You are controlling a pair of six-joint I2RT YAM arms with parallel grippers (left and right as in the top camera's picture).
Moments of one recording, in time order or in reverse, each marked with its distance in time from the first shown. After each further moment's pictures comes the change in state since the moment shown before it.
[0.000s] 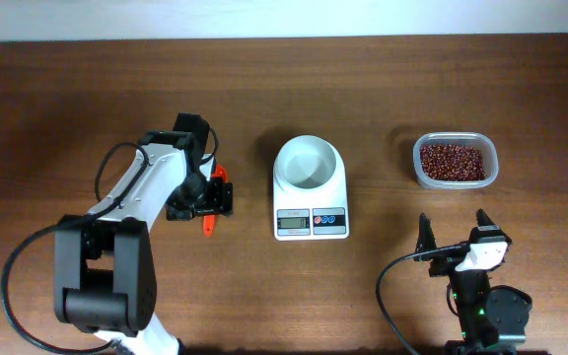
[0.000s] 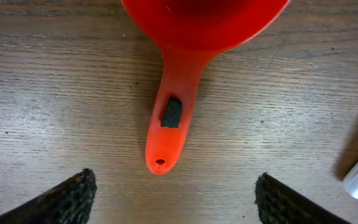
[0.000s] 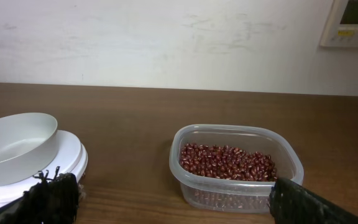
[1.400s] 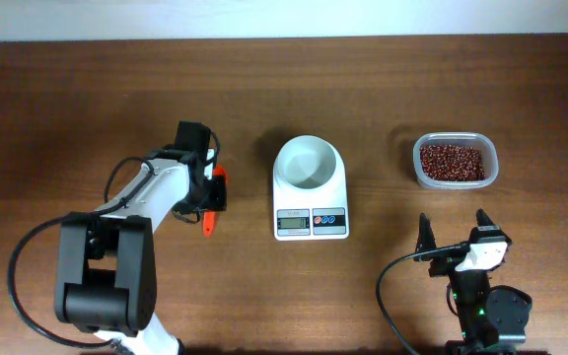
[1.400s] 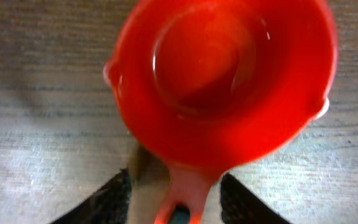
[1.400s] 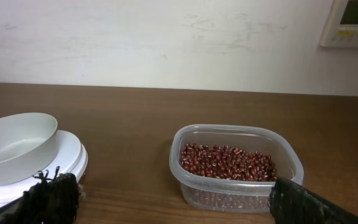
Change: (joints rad) left arm 0.000 0.000 -0.146 0.346 -0.050 -0.002; right arm 0.000 0.000 0.000 0.000 0.000 0.000
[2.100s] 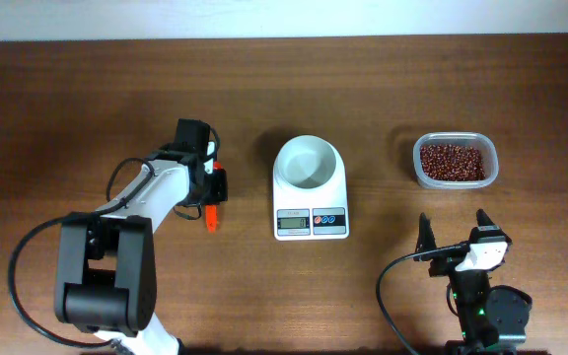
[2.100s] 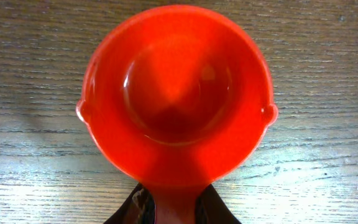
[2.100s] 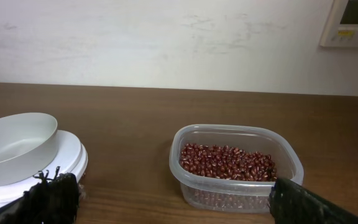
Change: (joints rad) left arm 0.000 0.000 -0.006 0.087 0.004 -0.001; right arm 0.000 0.000 0.000 0.000 0.000 -0.001
